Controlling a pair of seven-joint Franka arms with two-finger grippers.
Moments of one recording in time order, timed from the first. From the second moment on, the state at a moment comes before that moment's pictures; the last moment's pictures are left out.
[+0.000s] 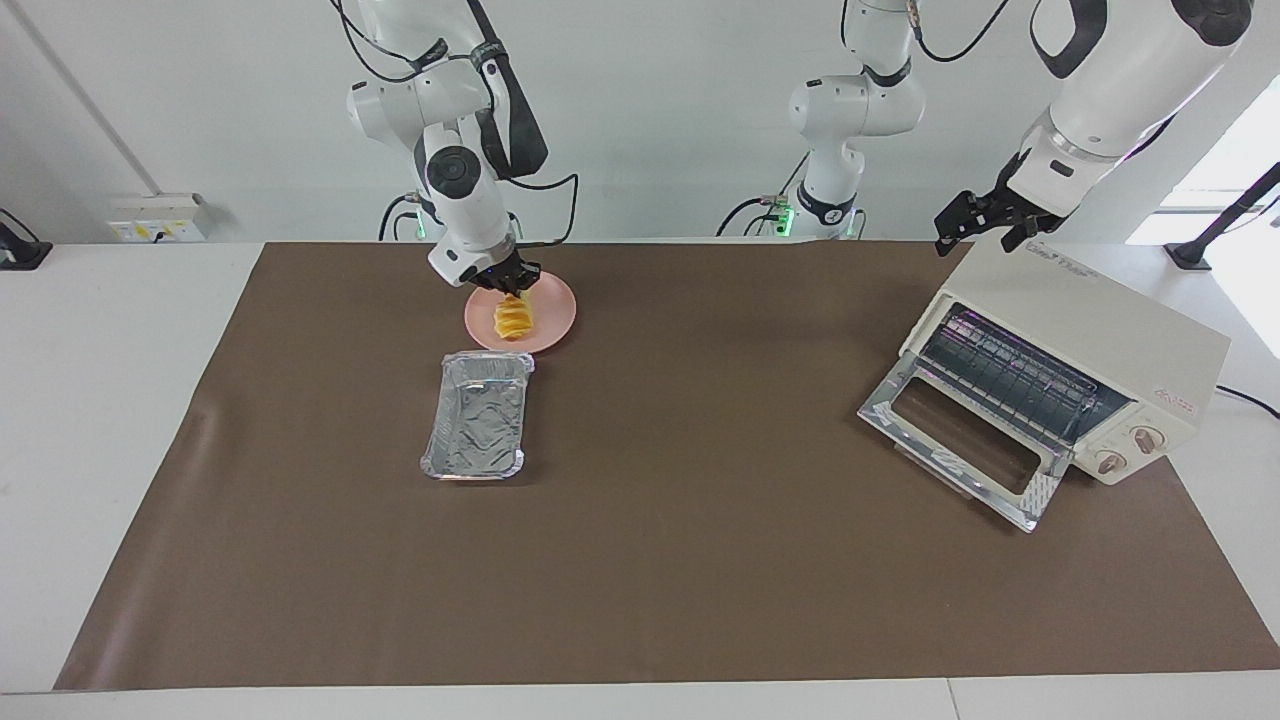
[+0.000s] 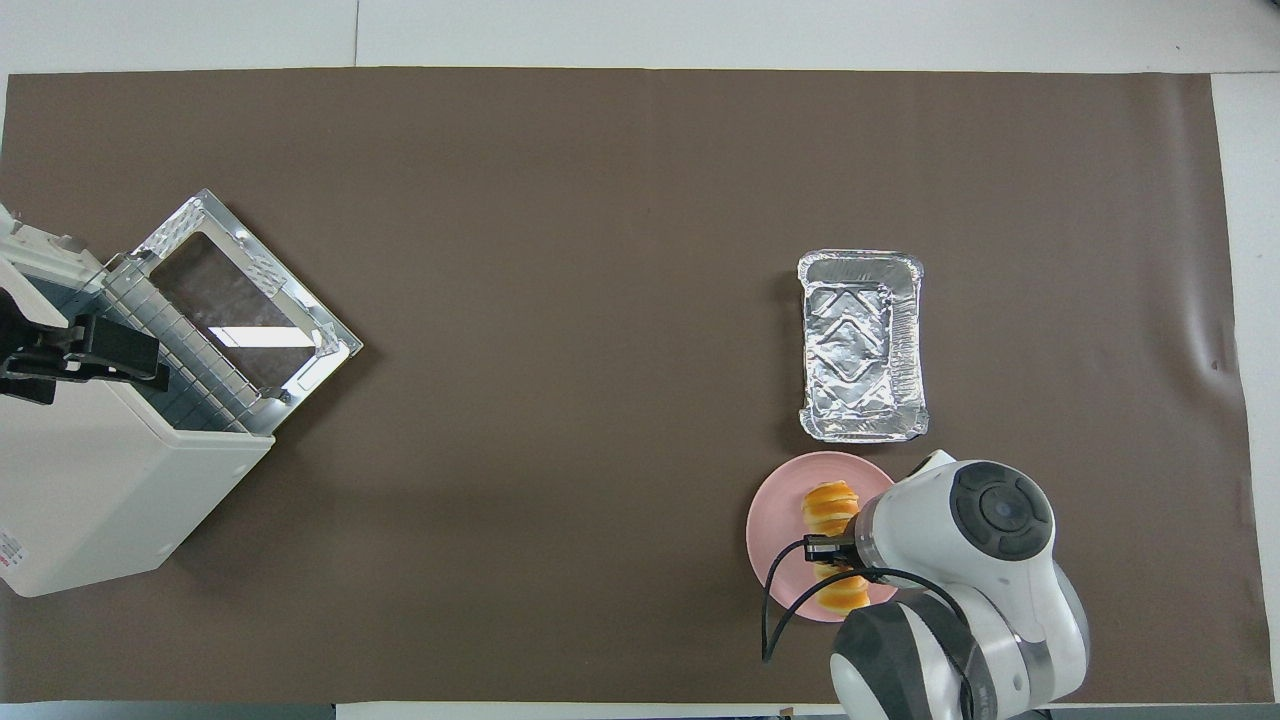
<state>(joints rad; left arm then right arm) -0.05 -0.07 -0.01 -1.66 -0.04 1.42 -0.07 0.26 -0.25 0.15 -2.62 0.22 2.17 0.31</state>
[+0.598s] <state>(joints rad) -0.05 -0.07 -0.01 -1.66 -0.04 1.42 -0.07 0.27 -0.23 0.15 -2.59 0.22 2.17 0.31</state>
